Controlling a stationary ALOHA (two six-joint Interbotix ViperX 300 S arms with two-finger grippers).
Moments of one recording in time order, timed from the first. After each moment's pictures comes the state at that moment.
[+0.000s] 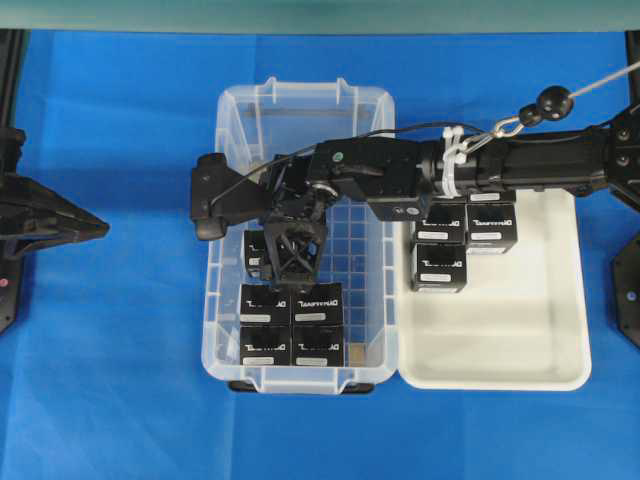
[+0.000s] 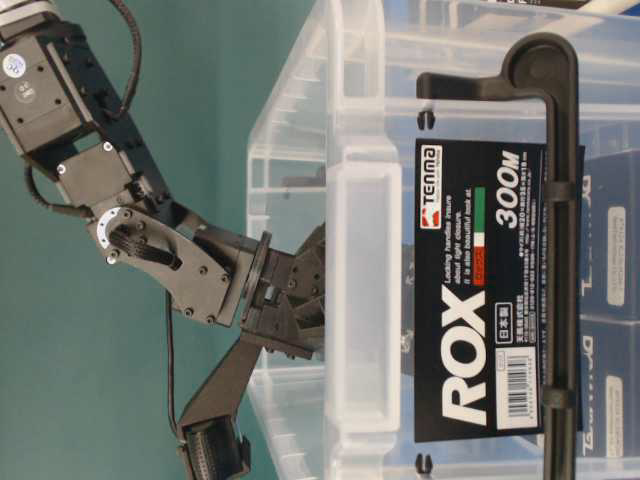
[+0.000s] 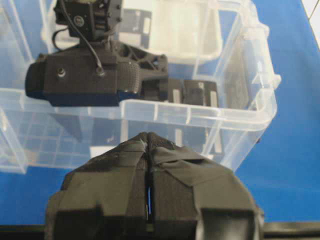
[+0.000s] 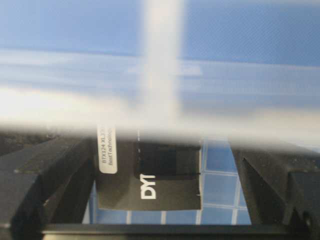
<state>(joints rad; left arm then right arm) 0.02 -1.03 1.01 0.02 0.31 -0.09 -0.15 0.49 -0.02 0.21 0.76 -0.34</state>
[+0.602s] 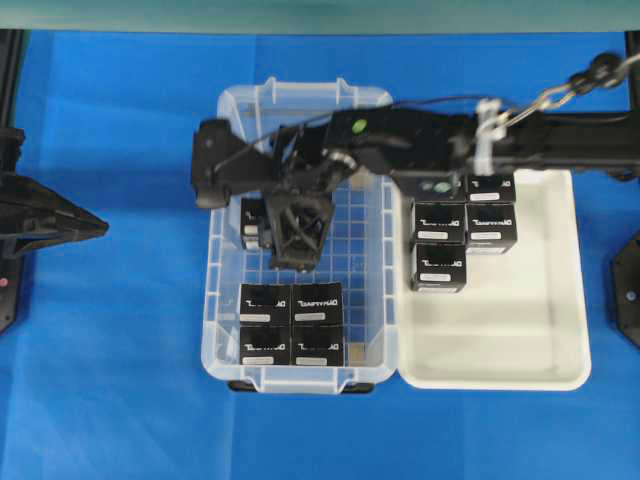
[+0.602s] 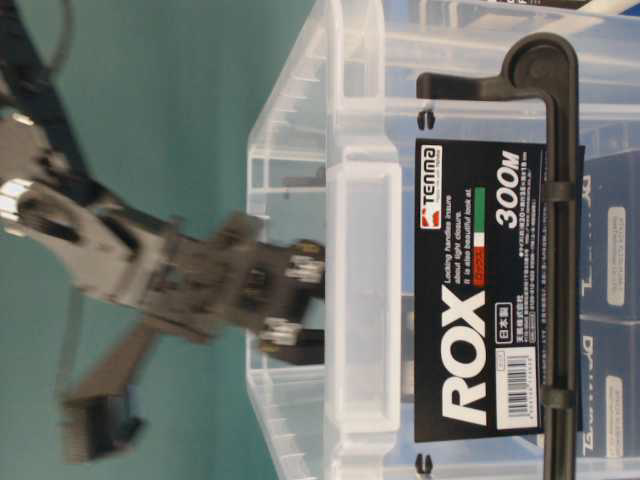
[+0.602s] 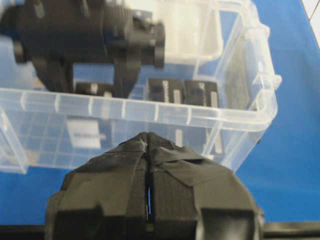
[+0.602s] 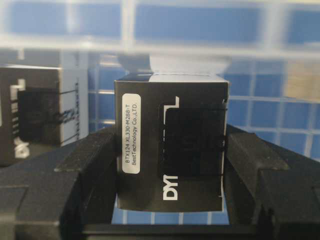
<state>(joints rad) 0.02 -1.03 1.01 0.02 0.31 -0.09 -0.17 0.36 -0.03 0.21 0.81 -0.31</state>
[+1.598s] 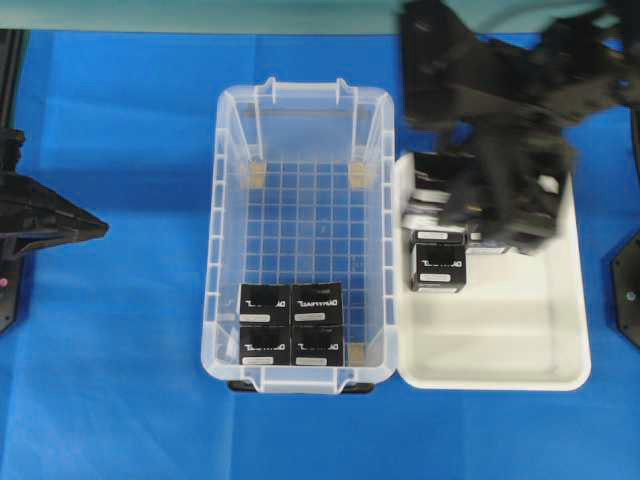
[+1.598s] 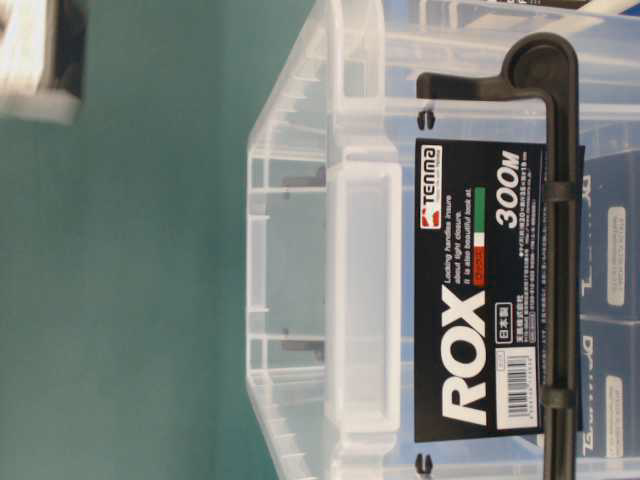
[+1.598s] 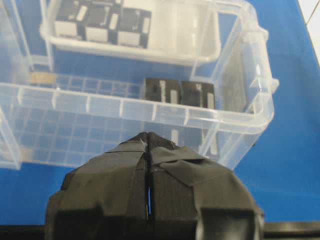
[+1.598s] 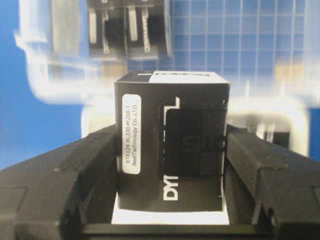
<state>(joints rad) 0.02 -1.03 1.01 0.02 0.31 -0.13 -0.17 -0.27 0.12 0.21 1.30 -0.15</state>
